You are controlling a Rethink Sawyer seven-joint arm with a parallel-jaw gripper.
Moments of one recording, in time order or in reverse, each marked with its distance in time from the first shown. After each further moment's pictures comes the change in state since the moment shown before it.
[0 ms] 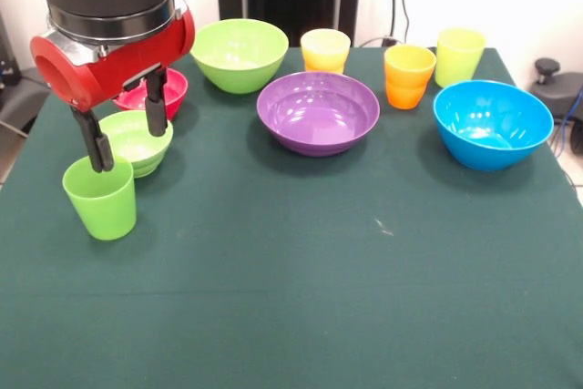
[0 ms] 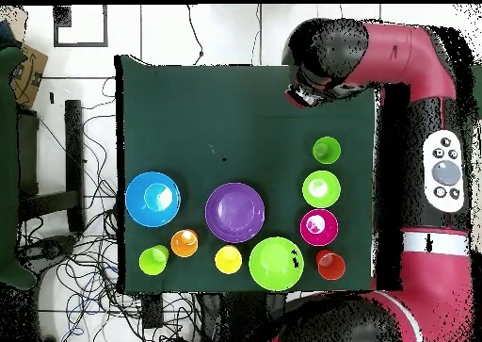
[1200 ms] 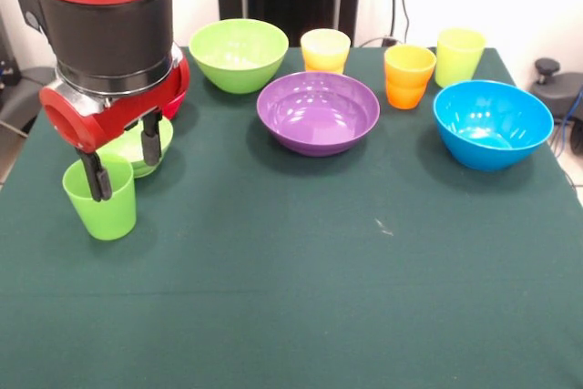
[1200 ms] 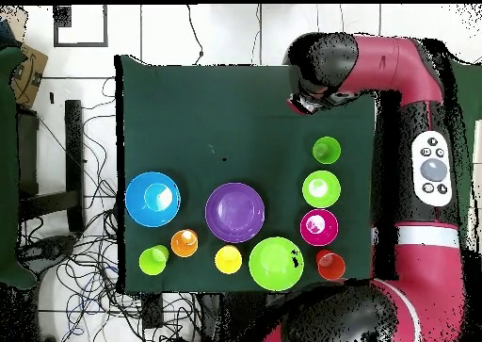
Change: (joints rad) arm -0.001 0.055 -0.006 -0.002 -0.063 -0.020 0.000
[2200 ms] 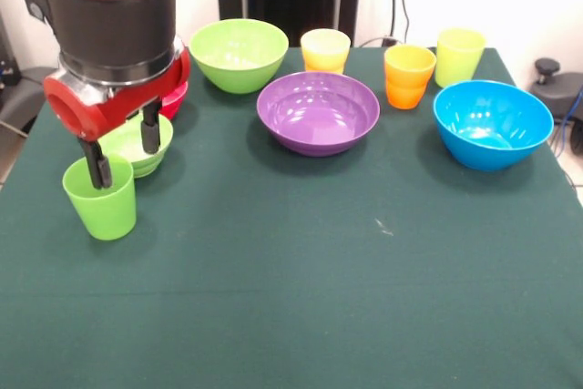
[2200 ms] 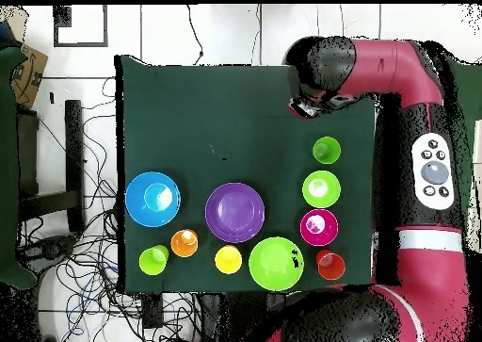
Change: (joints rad) arm -0.003 -0.033 -0.011 0.045 -0.006 0.000 0.000
